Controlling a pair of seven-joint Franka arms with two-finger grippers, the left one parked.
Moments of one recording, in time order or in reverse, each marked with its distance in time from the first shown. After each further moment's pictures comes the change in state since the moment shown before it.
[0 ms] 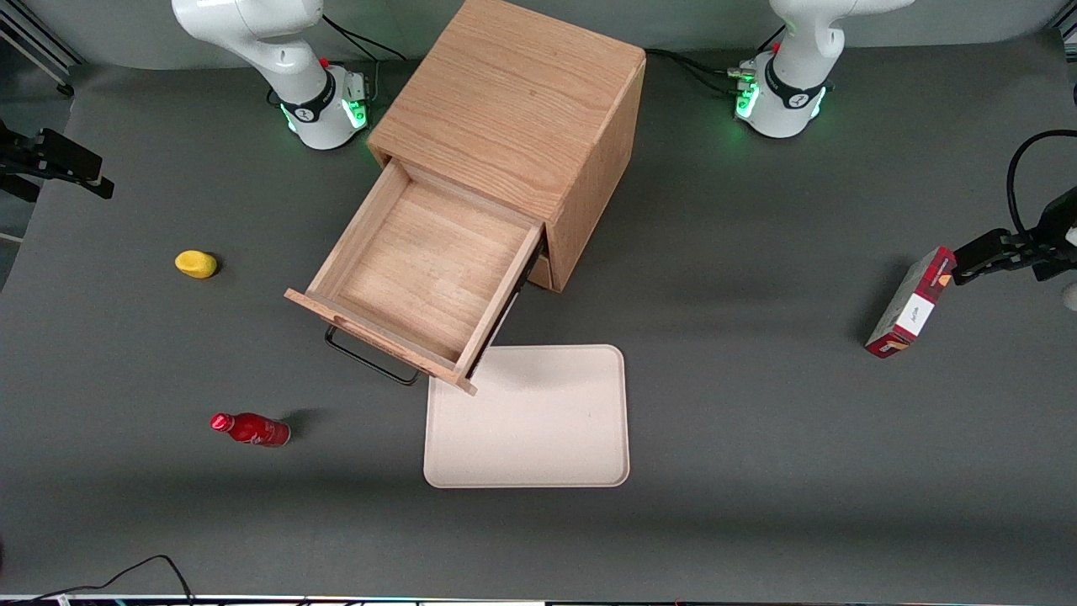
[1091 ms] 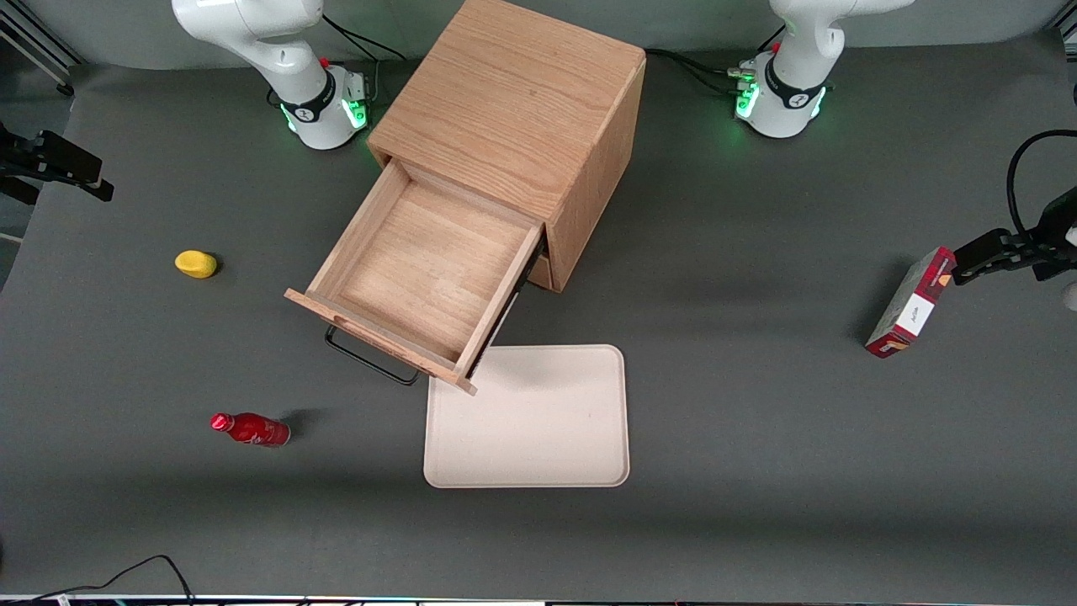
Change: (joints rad) arm 0.000 0.007 0.005 0.009 0.000 0.015 0.000
